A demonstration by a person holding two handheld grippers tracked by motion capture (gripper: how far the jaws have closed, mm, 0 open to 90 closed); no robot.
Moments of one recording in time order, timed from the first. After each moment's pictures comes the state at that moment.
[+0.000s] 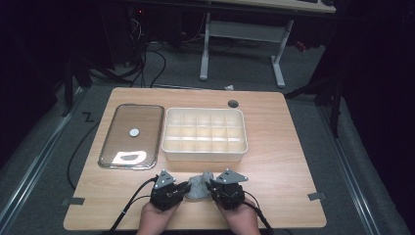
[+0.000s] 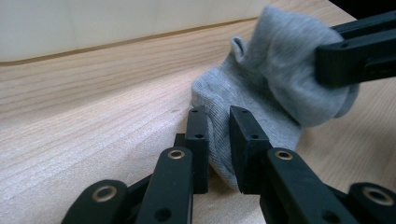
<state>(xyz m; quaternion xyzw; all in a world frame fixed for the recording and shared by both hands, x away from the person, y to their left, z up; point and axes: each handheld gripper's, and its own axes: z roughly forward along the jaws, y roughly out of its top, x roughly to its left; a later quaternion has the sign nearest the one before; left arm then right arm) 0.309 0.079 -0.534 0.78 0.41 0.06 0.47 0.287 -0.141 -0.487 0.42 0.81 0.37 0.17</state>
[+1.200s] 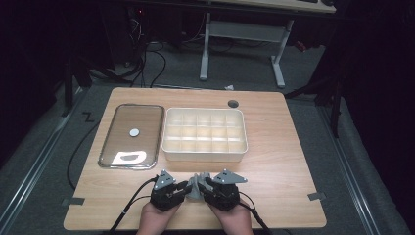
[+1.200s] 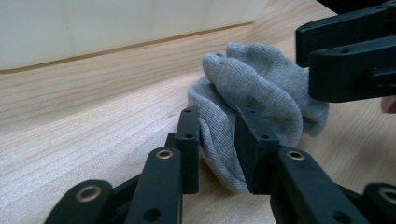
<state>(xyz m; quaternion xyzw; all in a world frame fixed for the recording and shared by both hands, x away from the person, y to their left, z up) 0.308 0.079 -0.534 0.78 0.40 0.06 0.49 0.286 -0.134 -0.490 0.44 0.78 0.42 0.15</state>
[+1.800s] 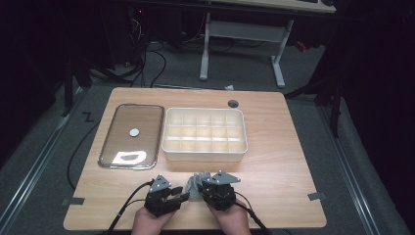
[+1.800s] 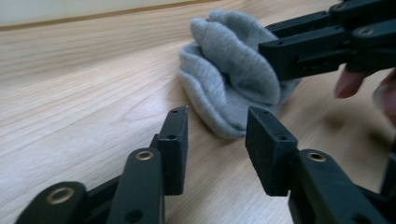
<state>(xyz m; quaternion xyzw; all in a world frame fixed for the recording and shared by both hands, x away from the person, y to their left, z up) 0.303 0.093 -0.536 0.79 0.40 0.01 0.46 0.291 -0.127 -0.506 0.43 0.80 0.39 0.15</state>
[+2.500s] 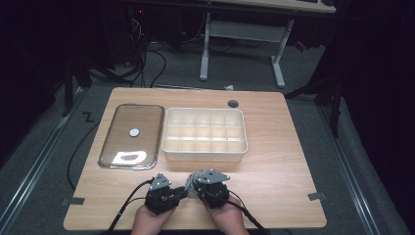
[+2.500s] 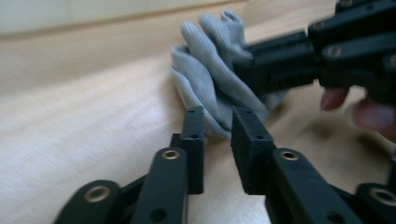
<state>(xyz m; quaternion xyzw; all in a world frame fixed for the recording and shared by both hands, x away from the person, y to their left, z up) 0.305 0.089 -0.528 0.80 0.39 0.05 0.46 0.300 -0.110 -0.511 0.40 0.82 0.37 0.16</state>
